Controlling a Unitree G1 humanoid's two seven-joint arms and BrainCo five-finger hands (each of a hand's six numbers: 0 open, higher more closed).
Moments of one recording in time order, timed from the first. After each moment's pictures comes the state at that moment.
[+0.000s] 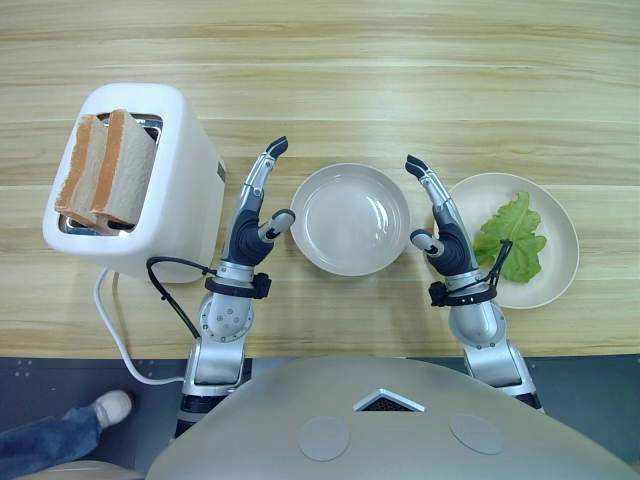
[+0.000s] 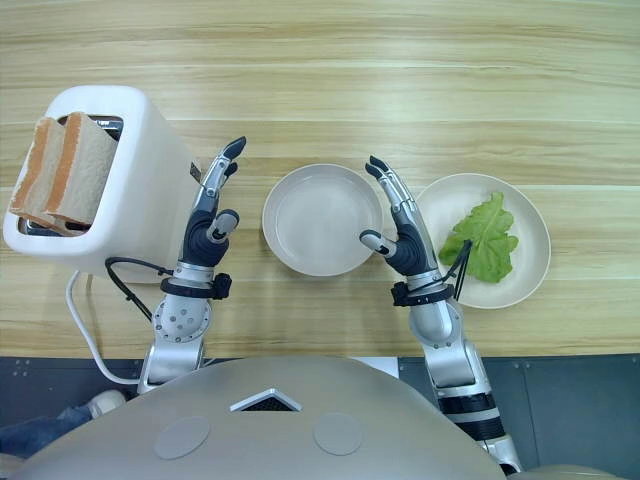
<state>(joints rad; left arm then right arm) 0.45 0.07 -0.16 -0.35 0.40 -0.32 -0.03 0.44 -0.25 0.21 -0.24 -0.40 -0.39 -0.09</state>
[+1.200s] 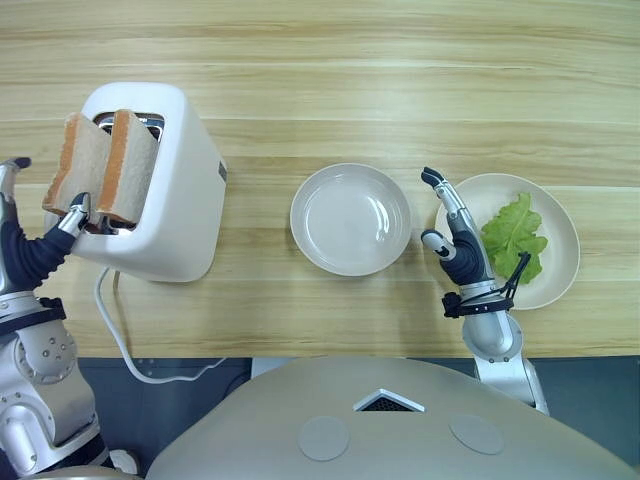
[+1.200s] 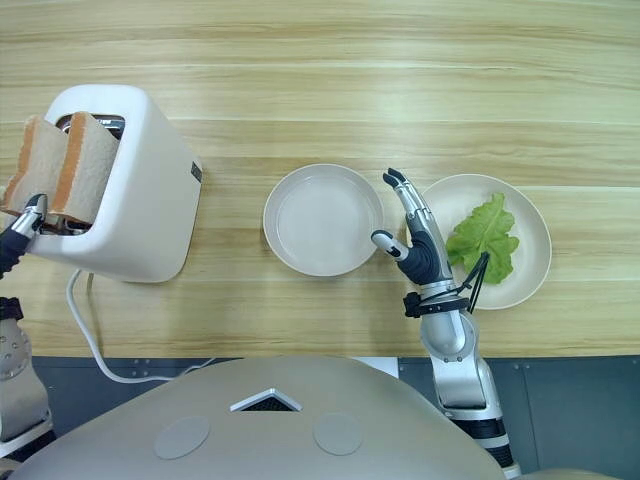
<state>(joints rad) 0.56 0.34 0.56 -0.54 0.84 -0.09 0.05 0.56 -0.23 0.15 -0.39 -0.44 -0.23 -0.03</state>
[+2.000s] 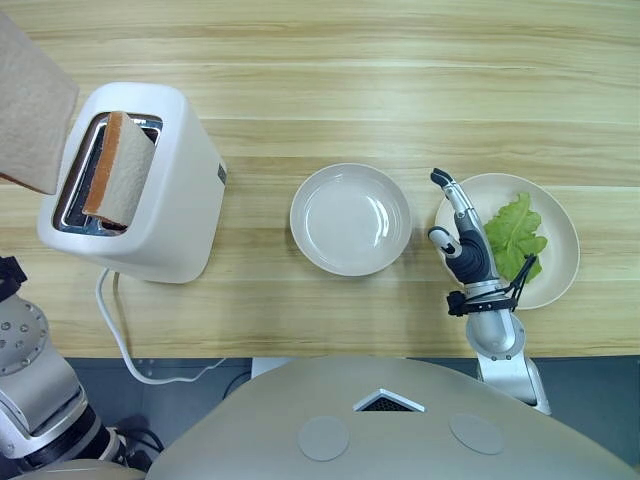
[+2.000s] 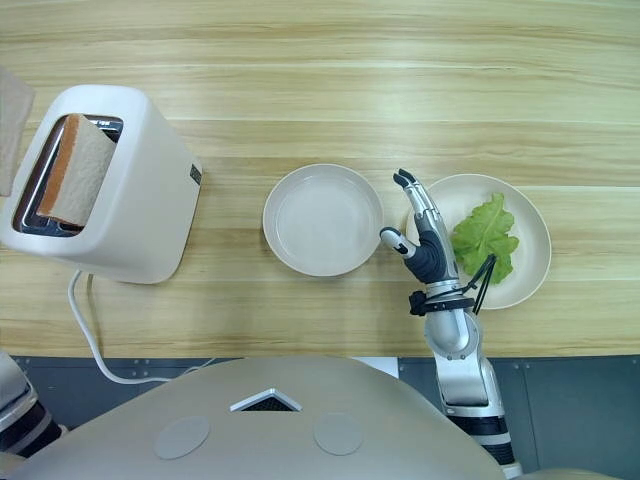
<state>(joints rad) 0.35 0.37 0.67 -0.73 0.55 -0.07 0.09 0.54 -0.23 0.12 -0.35 -0.44 -0.23 -0.05</state>
